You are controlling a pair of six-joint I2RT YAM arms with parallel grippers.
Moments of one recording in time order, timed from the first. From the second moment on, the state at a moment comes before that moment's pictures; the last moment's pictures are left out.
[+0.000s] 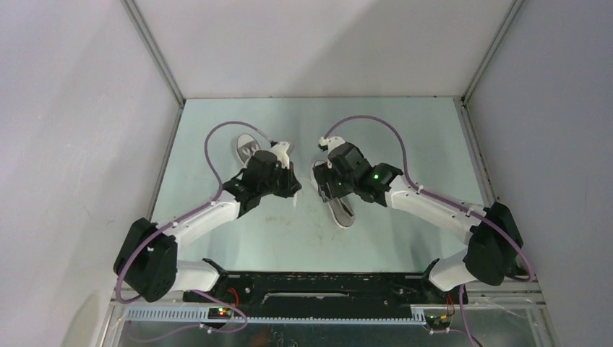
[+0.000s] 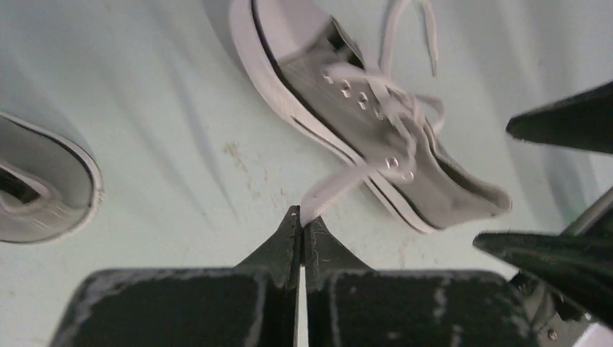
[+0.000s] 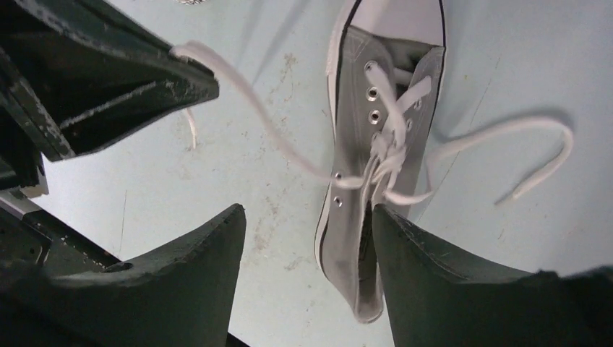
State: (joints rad) left arm -0.59 1.30 0.78 -0.07 0.14 -0.37; right arm 0.85 1.47 1.17 -0.49 0.11 0.34
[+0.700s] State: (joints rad) left arm -0.59 1.31 0.65 -0.04 0.16 -0.45; right arm 0.62 1.33 0.87 -0.47 0.15 0.36
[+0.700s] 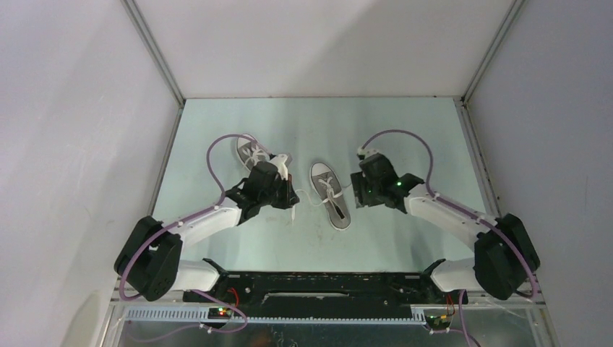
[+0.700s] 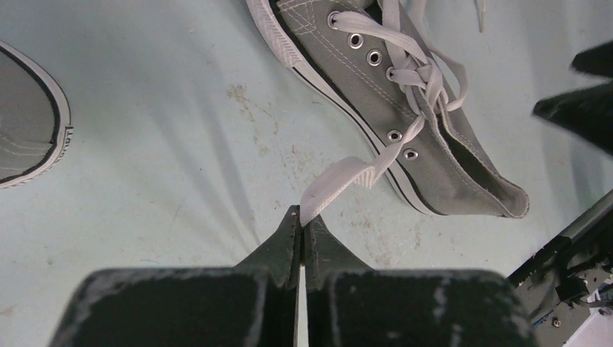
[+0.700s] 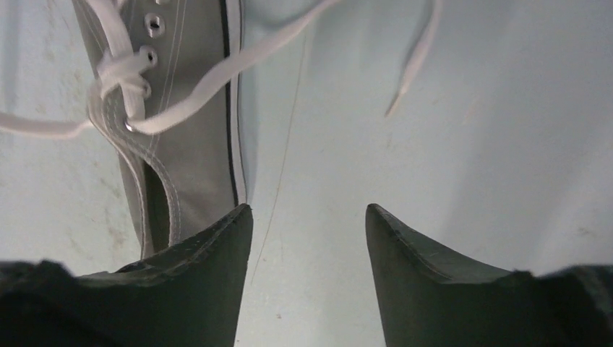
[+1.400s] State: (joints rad) left arm -0.59 1.21 0.62 -0.09 0.04 -0.45; right arm 0.61 1.44 0.86 -0.39 0.16 0.43
